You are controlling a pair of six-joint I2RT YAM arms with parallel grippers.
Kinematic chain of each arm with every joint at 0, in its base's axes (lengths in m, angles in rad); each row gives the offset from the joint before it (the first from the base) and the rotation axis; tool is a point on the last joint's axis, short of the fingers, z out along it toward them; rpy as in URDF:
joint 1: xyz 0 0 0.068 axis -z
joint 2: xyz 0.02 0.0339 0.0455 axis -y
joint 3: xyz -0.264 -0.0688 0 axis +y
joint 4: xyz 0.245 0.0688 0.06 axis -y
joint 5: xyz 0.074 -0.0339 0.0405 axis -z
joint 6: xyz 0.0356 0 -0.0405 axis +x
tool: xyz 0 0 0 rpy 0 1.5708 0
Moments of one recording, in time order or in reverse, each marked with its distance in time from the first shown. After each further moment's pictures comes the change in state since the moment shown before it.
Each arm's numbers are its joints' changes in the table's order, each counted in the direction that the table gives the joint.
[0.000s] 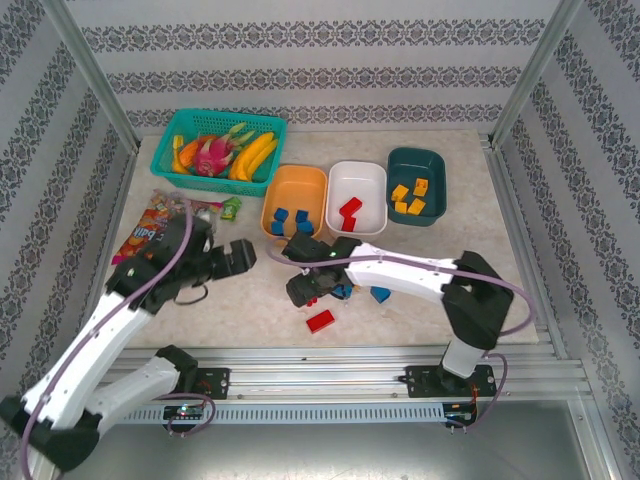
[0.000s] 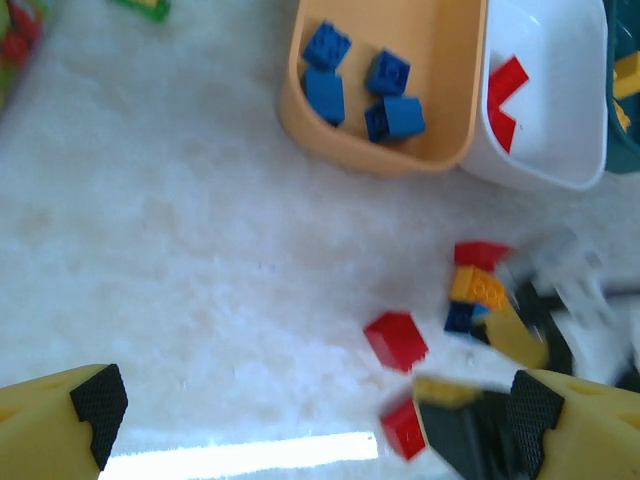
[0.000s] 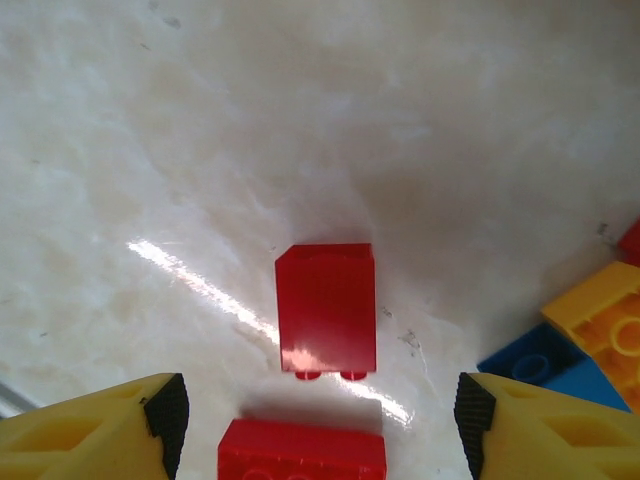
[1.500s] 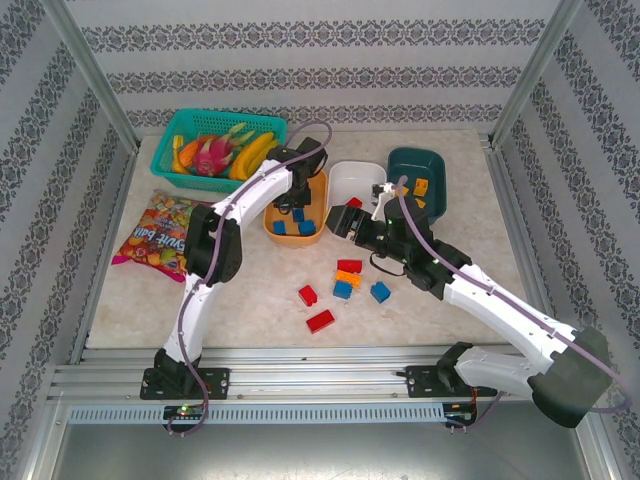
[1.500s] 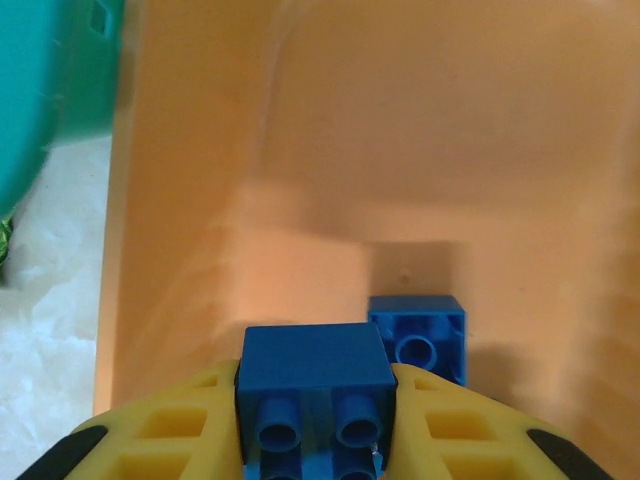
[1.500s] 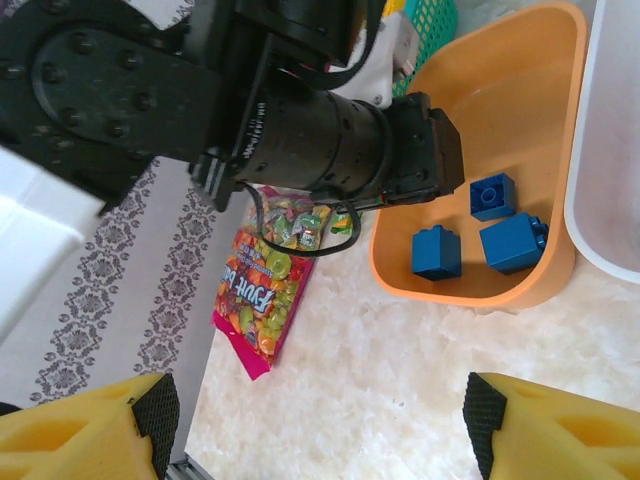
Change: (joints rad) left arm 0.017 -1.532 -1.208 -0.191 -0.298 0.140; right arm 0.344 0.637 0.379 0.631 -0.167 0.460
